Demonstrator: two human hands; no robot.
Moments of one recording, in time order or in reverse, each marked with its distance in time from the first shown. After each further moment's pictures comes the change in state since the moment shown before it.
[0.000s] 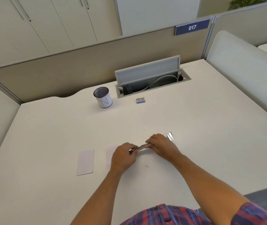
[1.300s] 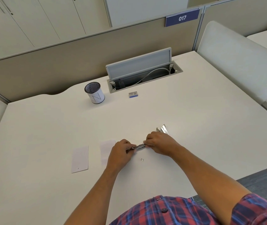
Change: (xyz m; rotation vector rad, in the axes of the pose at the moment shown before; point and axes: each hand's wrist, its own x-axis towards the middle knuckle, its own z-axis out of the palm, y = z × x) left_hand -0.007 -0.007 0.010 0.000 -0.132 0.099; right_hand -0.017 0.004 -0.011 -0.222 -0.070 -0.225
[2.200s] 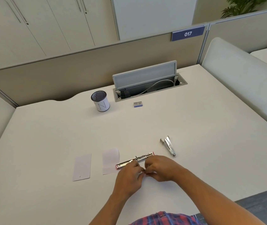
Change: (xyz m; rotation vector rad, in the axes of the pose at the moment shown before) left_hand -0.047 0.026 0.017 0.181 0.011 0.120; right_hand -0.014 -0.039 -0.006 0.240 -0.130 -0.189
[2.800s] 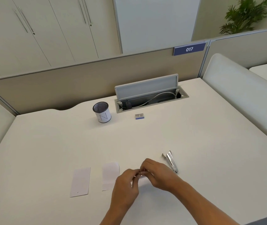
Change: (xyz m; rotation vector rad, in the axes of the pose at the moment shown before) left_hand 0.010 0.008 -0.023 -0.327 0.285 -0.107; right_hand 0.028 -0.009 -0.023 0.179 0.154 0.277
